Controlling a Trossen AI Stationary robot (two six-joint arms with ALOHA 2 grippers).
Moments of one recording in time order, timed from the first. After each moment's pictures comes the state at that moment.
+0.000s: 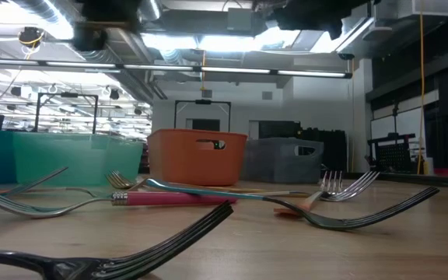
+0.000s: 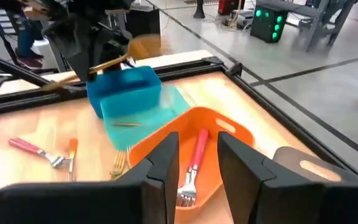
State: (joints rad) left arm -0.11 1.07 0.93 -0.61 -0.05 -1.06; right arm 0.17 1.16 0.84 0.01 0.48 0.18
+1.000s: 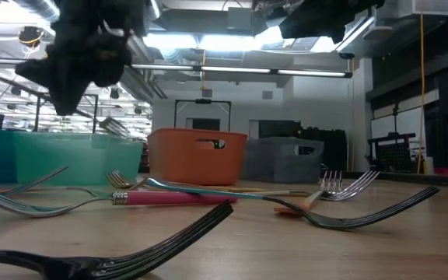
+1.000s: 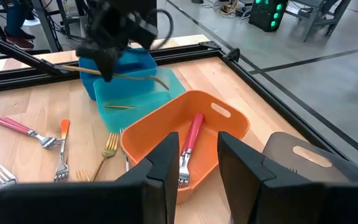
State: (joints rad) left arm 0.17 1.32 0.93 -1.11 0.21 -1.09; right arm 0.17 1.16 0.84 -0.06 0.48 0.18
